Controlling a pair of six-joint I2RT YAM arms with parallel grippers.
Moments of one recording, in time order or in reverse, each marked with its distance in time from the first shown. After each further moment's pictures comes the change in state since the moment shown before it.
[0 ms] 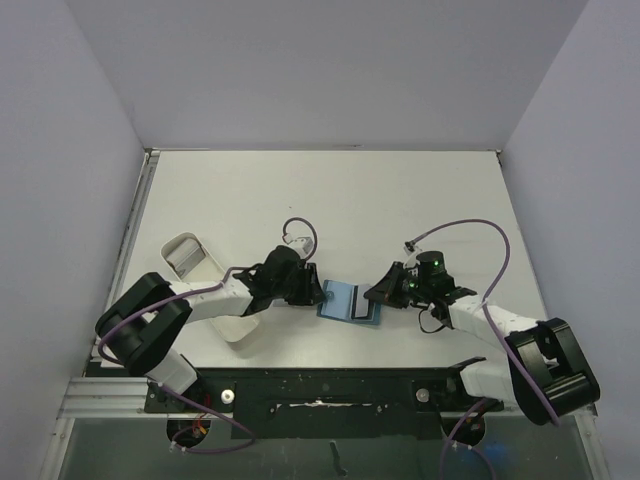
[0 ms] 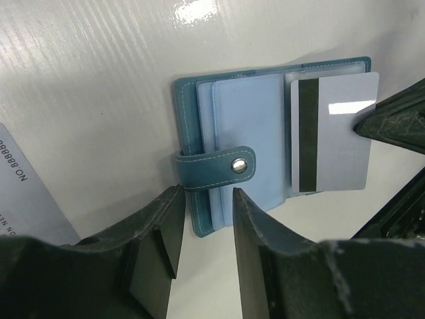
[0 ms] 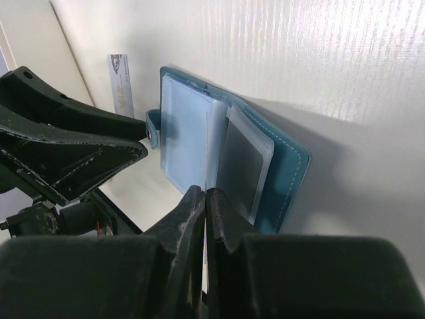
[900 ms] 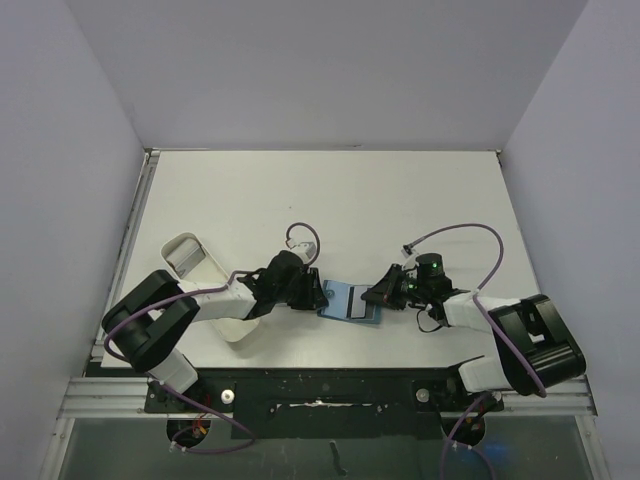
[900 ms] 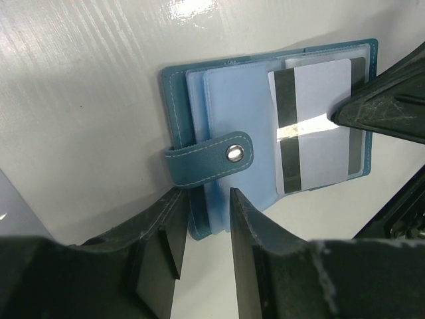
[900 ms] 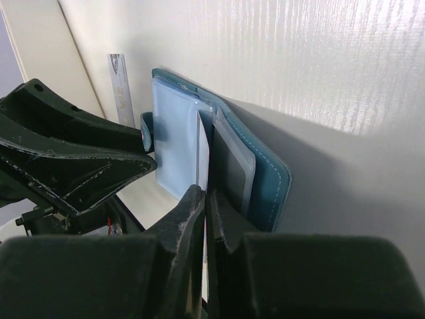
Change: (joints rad) left arm -0.030 0.038 -0.025 0.062 0.004 -0.016; right arm -0.026 0.152 -0.039 0.198 -0.083 0.042
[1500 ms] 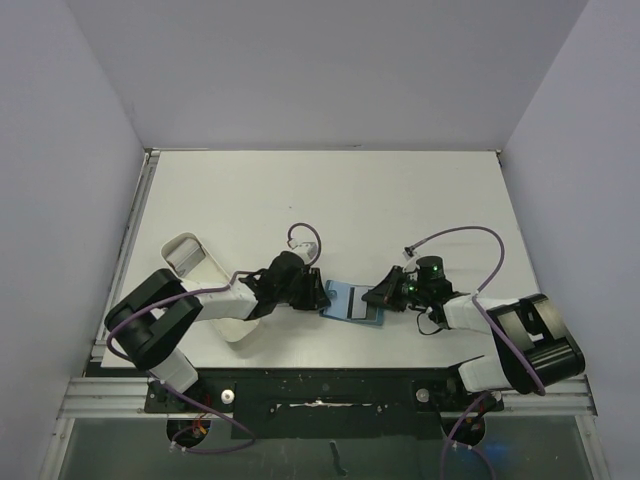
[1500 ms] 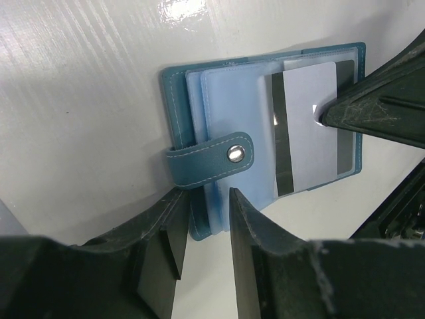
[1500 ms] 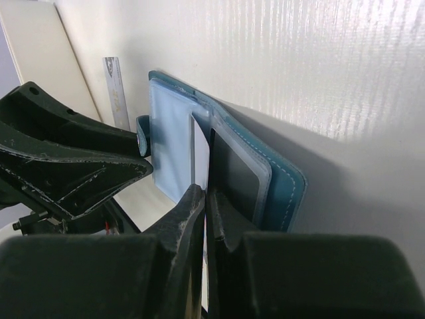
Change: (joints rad) left arm -0.005 0.014 -0.002 0.032 0.008 -0.011; right arm -0.001 0.022 -0.023 0.050 0.008 0.009
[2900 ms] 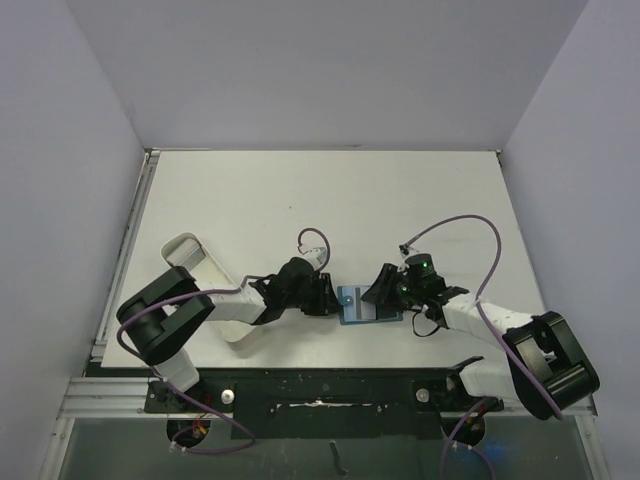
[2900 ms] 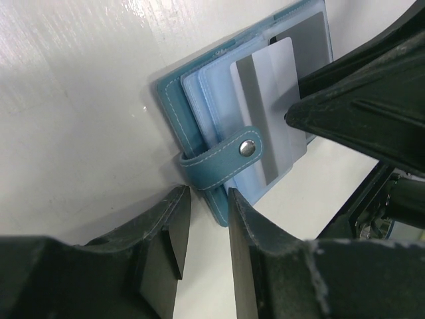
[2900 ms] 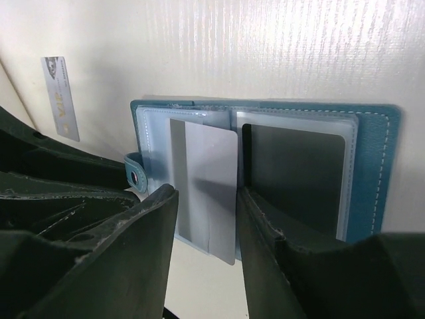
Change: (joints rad) left arm -0.071 0.055 0.003 0.103 0.023 -0.087; right arm 0.105 -0.138 0.071 -0.288 0.258 -0.109
